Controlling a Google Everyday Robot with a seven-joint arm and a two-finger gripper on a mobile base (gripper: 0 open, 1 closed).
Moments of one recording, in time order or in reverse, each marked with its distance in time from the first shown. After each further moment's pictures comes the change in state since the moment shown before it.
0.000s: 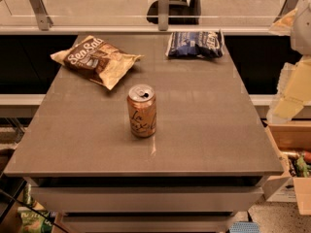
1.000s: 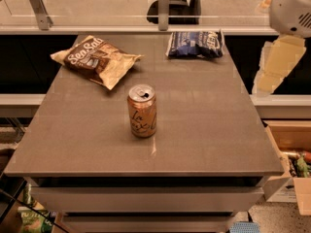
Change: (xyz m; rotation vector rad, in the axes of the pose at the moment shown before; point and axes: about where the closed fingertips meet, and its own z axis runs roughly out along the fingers) arm -0.016 -0.049 0.011 0.065 0.039 -0.044
